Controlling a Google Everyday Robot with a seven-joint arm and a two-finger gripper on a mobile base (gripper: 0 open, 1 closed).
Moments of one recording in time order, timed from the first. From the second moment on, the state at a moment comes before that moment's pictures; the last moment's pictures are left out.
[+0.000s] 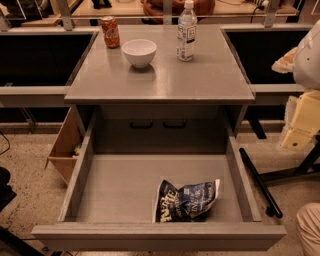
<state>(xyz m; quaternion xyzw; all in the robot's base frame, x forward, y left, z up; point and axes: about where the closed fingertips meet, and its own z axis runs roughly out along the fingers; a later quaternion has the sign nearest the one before) 0.438 -0.217 0.977 -0.60 0.78 -0.04 0.16</state>
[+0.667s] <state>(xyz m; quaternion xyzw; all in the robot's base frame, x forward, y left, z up) 0.450 -0.214 0.958 -0.61 0.78 -0.03 0.16</state>
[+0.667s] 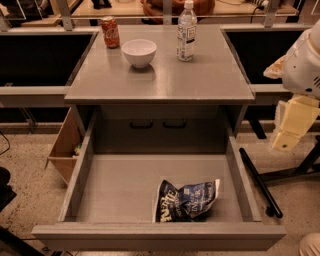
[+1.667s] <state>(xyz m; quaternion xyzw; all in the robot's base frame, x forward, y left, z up) 0.485 -0.205 0.845 -0.63 0.77 -0.03 0.10</state>
